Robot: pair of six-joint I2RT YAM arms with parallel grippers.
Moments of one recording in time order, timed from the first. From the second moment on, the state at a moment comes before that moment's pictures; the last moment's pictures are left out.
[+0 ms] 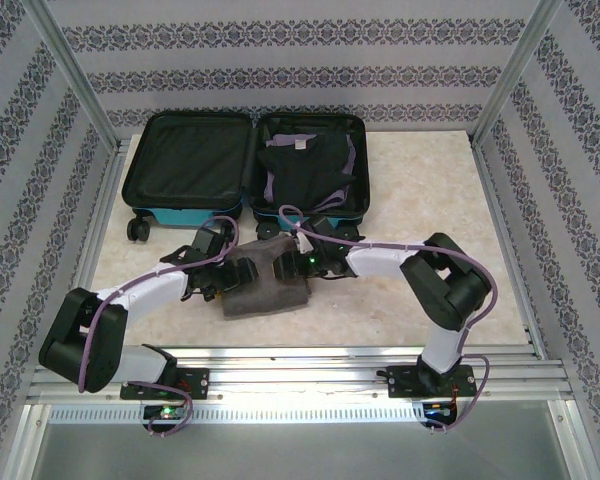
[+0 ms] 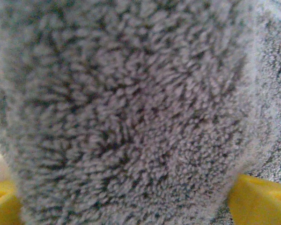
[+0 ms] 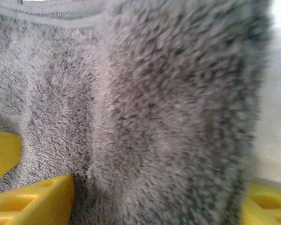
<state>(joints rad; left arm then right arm) -0.37 1.35 0.61 -0.36 0.24 -0.78 0.72 1.81 0.95 -0.07 -0.38 0.58</state>
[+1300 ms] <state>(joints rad) -0.43 1.17 0.84 -0.34 0.31 -0.82 0.66 1.49 1.05 -0.23 -0.46 0.53</state>
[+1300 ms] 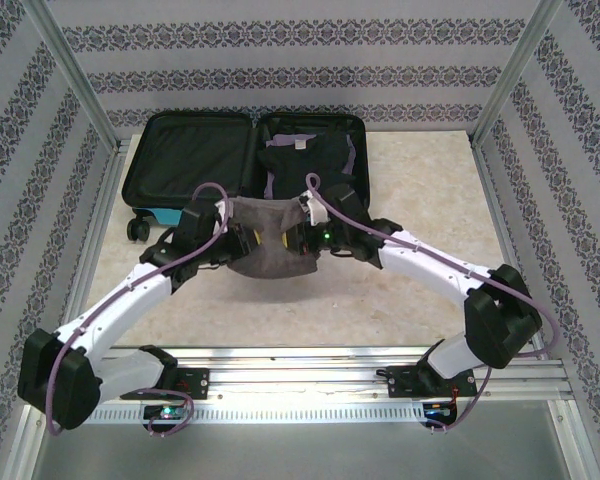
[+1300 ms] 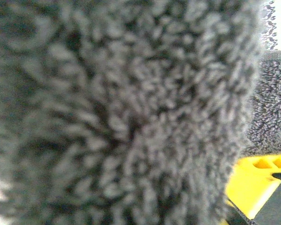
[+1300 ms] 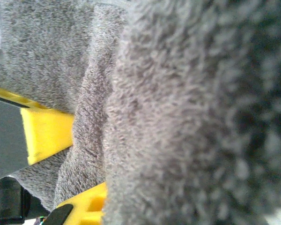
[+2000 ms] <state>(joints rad) -0.36 1.75 1.57 -0.32 0.40 -0.71 0.33 1.71 1.45 -0.24 -0.59 0.51</state>
